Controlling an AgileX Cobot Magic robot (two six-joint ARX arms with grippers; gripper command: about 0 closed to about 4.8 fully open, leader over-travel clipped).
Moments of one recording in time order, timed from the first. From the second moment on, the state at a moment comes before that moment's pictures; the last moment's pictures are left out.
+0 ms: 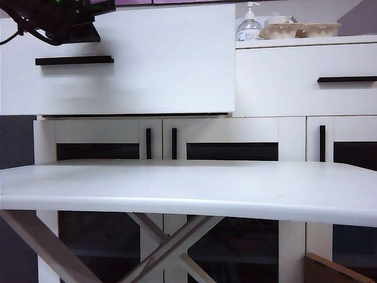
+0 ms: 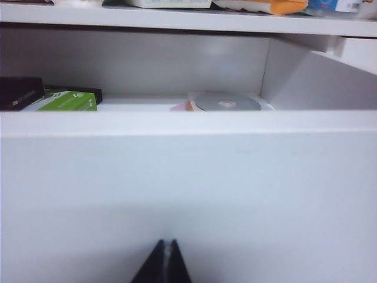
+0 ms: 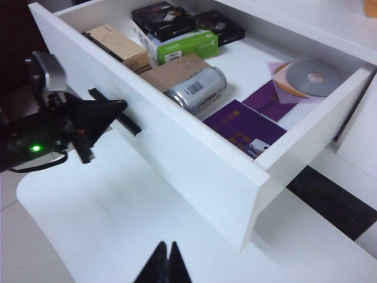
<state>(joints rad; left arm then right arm) -0.31 1.40 0.92 0.54 -0.05 -0.04 0.50 1.38 2.05 -1.04 -0.22 -0.06</state>
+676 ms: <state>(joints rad) -0.30 1.64 1.16 0.54 -0.05 -0.04 0.50 1.37 2.05 -1.10 -0.22 -0.06</state>
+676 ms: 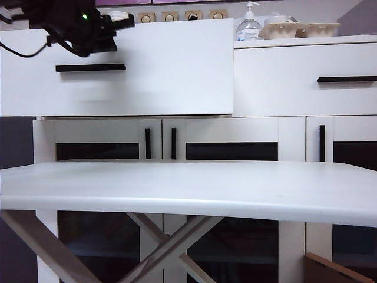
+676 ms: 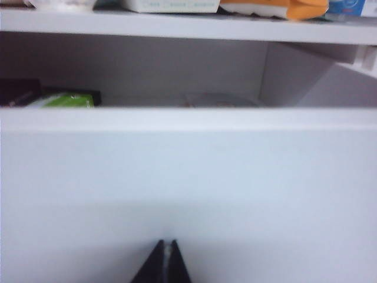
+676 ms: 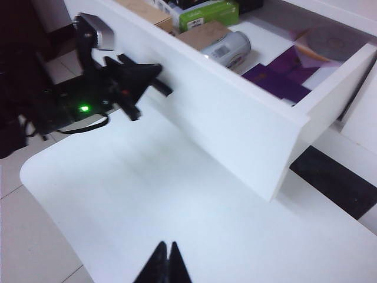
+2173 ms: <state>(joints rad) -0.22 2.05 1.77 0.36 0.00 -0.04 0.50 1.37 2.05 -1.12 -0.22 -0.08</state>
